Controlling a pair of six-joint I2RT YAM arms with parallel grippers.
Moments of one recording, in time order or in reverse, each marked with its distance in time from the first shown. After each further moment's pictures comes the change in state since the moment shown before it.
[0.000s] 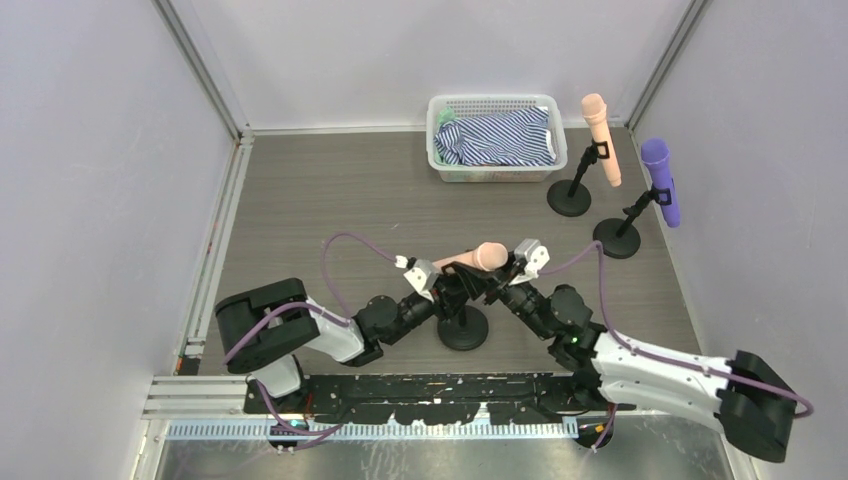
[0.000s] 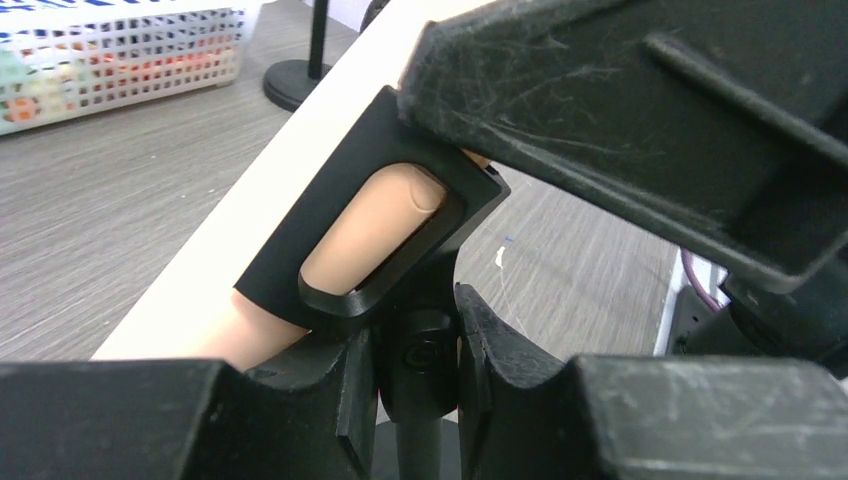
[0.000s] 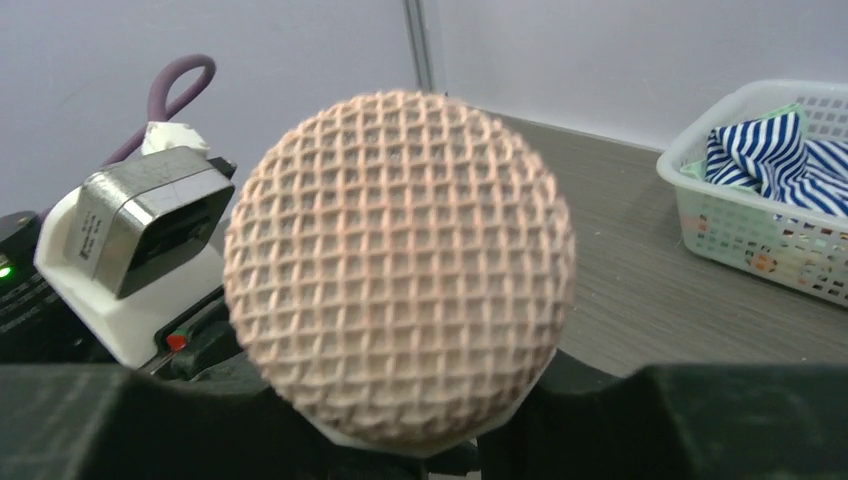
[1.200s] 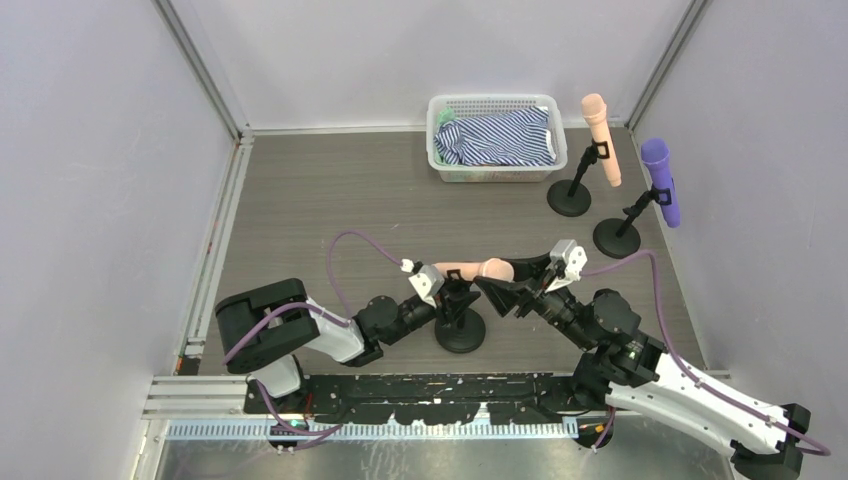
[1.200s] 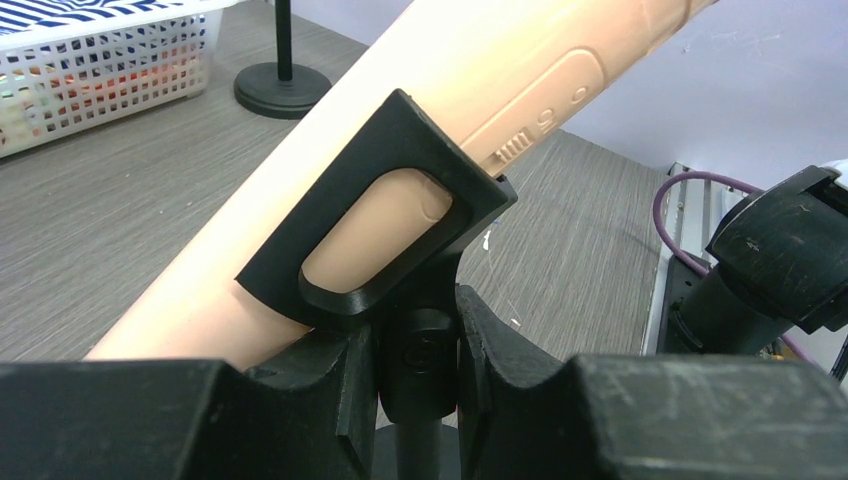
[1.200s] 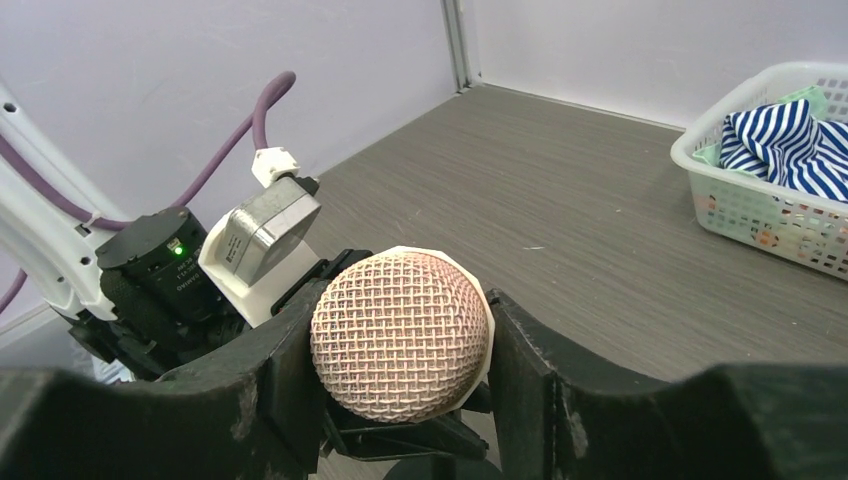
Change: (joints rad) left arm -0.010 0.000 0.000 -0.006 0.094 0.077; right arm 0.018 -0.493 0.182 -0.739 -0.032 0.069
